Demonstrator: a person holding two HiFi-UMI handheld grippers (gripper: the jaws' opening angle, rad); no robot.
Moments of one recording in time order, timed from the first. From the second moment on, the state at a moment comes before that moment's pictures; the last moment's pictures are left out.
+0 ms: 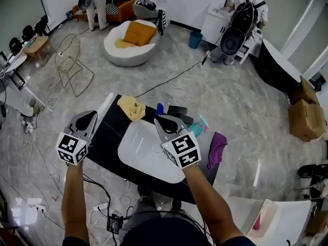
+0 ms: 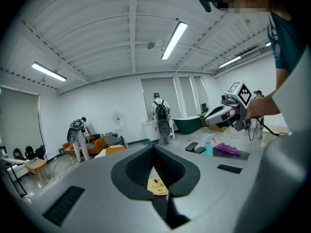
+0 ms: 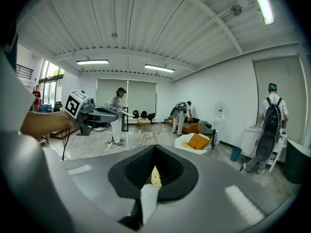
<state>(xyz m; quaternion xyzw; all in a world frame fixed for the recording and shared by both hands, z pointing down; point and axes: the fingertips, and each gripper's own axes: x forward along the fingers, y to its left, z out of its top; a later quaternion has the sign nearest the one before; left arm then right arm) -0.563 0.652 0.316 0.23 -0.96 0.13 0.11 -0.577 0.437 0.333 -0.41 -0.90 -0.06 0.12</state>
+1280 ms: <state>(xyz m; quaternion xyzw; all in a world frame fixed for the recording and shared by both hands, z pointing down) -0.780 0.702 0.579 0.31 -0.92 0.09 0.24 -0.734 0.554 0.601 -0.37 -0.88 -0.06 0.29</state>
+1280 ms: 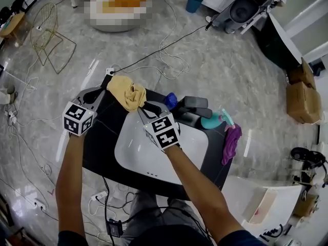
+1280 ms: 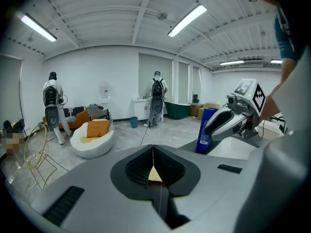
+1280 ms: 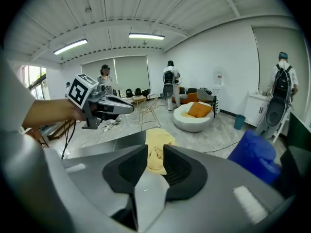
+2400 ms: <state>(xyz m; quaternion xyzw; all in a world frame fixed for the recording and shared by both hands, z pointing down) -0.834 0.690 0.709 0.33 -0.88 0.07 0.33 -0.768 0.572 0.723 -0.36 -0.84 -0.08 0.39</state>
